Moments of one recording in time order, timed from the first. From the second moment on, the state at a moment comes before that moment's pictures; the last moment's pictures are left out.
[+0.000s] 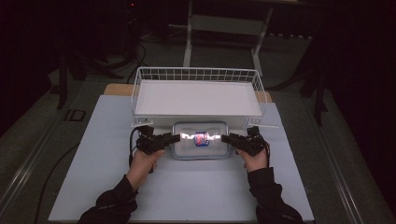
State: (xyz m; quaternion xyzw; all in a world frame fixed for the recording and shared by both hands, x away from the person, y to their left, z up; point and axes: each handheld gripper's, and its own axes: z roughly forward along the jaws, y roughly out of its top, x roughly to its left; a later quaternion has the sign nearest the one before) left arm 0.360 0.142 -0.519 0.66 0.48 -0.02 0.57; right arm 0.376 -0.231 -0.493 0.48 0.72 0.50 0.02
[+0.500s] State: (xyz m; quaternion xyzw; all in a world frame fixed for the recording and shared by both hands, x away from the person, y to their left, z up) left arm 0.364 0.135 -0.518 0.65 0.50 0.06 0.56; right arm 0.379 -0.223 -0.495 0.52 0.69 0.50 0.06
